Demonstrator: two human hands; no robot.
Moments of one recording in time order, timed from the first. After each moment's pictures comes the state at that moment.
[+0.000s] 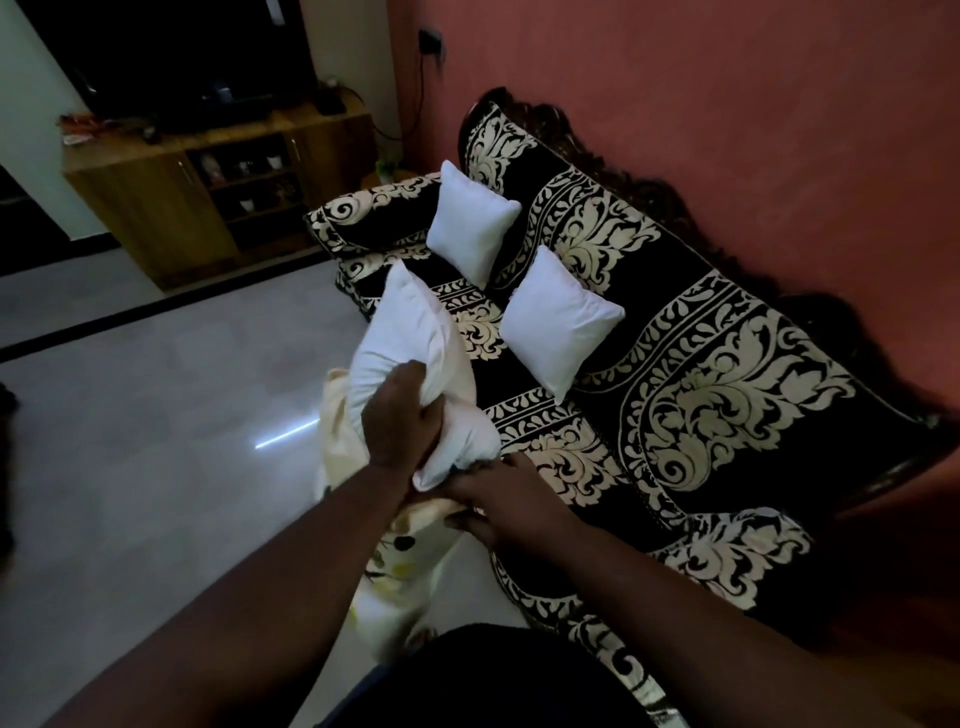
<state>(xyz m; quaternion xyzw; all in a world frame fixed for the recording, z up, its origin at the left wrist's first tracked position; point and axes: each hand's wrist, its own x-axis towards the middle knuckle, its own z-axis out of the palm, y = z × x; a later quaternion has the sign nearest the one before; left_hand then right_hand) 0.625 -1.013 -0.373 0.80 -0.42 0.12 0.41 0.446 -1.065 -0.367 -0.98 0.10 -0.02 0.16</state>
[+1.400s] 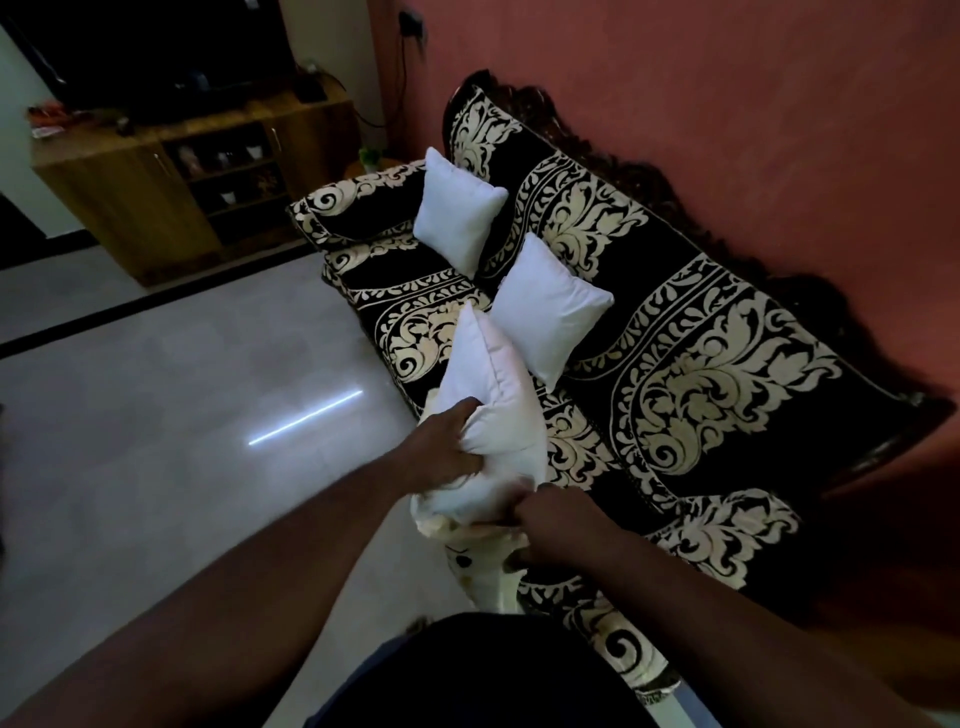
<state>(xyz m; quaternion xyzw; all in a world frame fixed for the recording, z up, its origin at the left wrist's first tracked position) 0.599 -1.023 -0.384 0.74 -0.52 -0.33 0.26 0.393 -1.086 -0.386 -0.95 0.21 0.22 0.11</state>
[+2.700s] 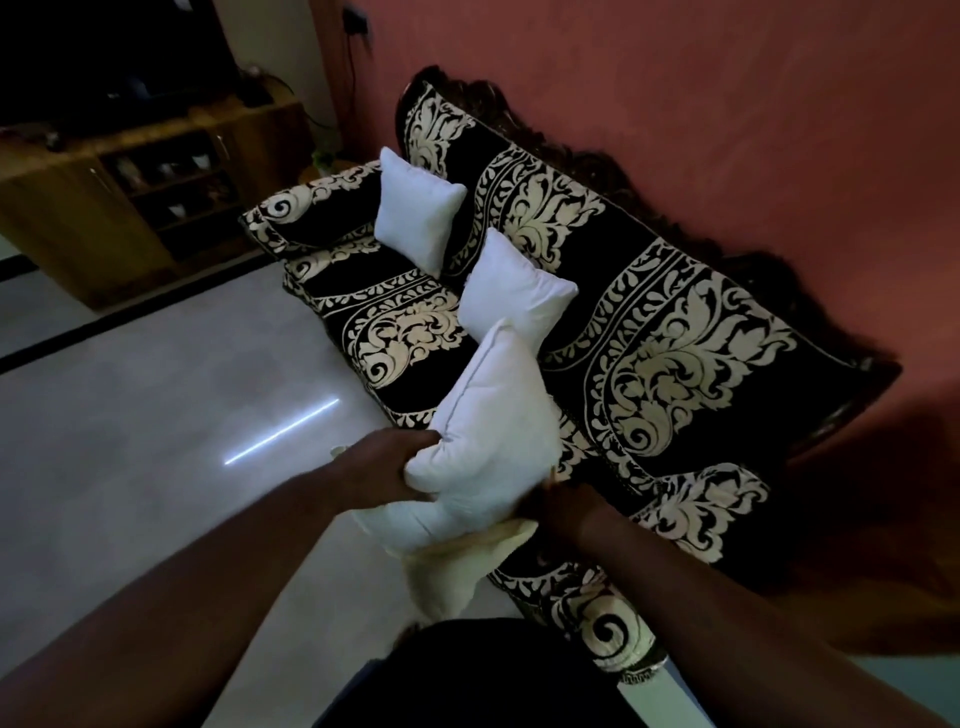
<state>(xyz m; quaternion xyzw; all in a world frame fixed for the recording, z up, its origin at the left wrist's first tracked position) 0.629 -1.006 -0.396 0.65 -0.66 -0.30 0.23 0.351 -1.132 -0.438 -0.91 0.24 0.33 0.10</state>
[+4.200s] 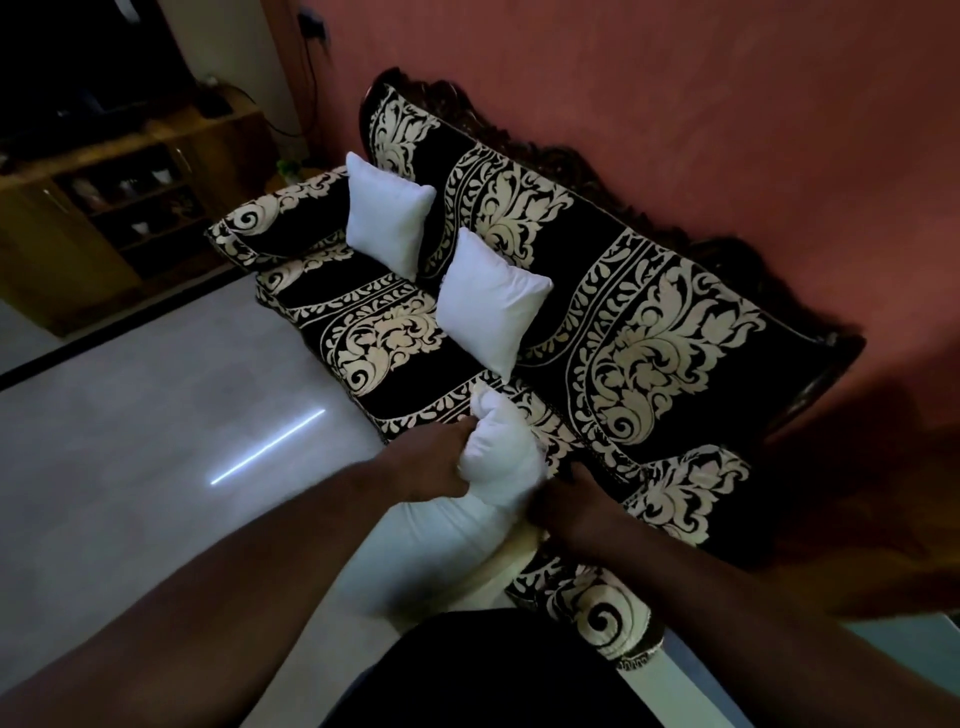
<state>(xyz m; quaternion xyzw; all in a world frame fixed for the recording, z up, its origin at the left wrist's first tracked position) 0.565 -1.059 -0.375 0.68 -0.69 -0.24 0.04 0.317 -1.130 -0.437 -0.96 0.18 0.21 -0.01</state>
